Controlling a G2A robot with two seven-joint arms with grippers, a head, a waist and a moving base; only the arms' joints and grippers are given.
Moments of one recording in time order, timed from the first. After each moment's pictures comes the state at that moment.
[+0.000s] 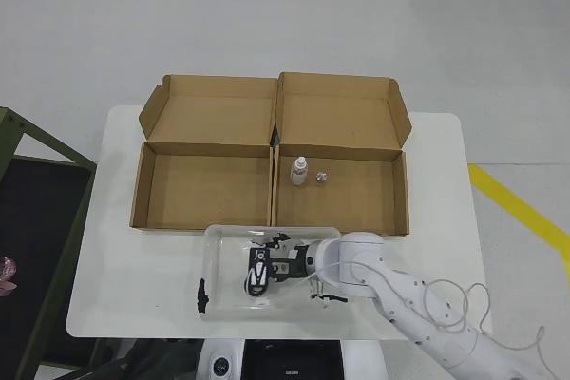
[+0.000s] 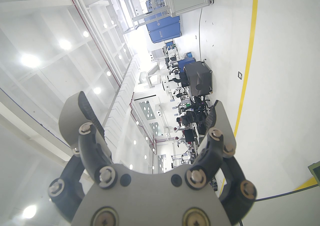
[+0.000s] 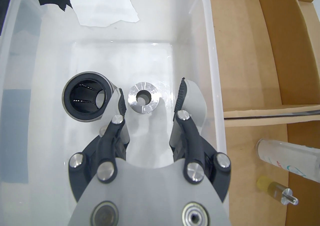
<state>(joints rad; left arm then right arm) -0.33 -0.16 -0.45 -1.44 1.96 -0.37 0.19 -1.01 -1.20 0.71 -1.76 -1.37 -0.68 0.56</state>
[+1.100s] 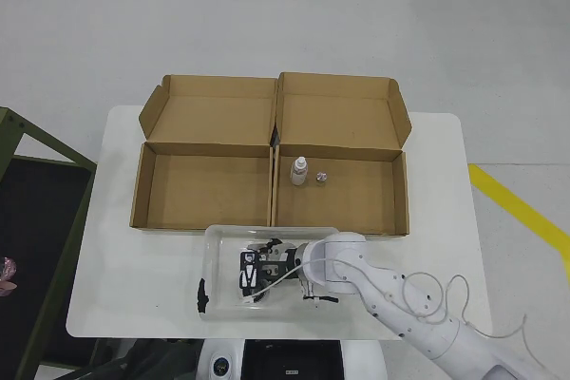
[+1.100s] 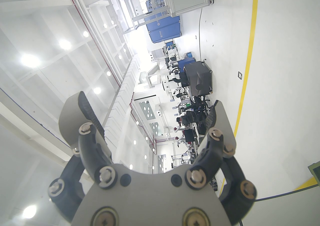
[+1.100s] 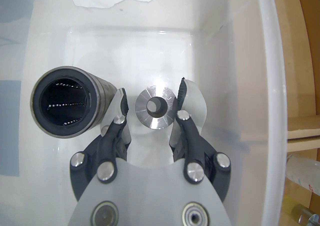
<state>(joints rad) -0.33 -0.16 -0.45 -1.44 1.96 -0.37 0.19 -0.95 -1.25 0.63 -1.63 -1.37 -0.67 0.57</state>
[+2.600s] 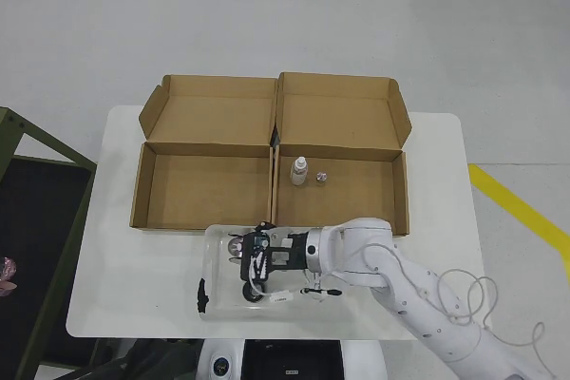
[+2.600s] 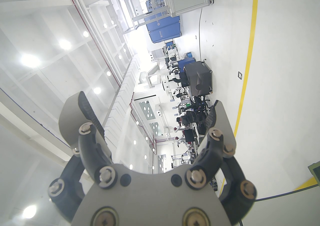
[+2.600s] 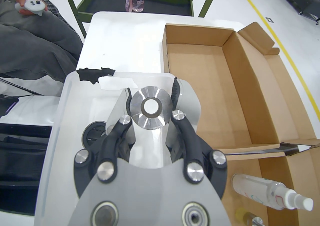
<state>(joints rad) -0.33 -0.16 -0.45 -1.44 1.96 -0.37 0.19 -0.98 -1.23 0.80 -1.84 -1.21 -0.73 0.45</state>
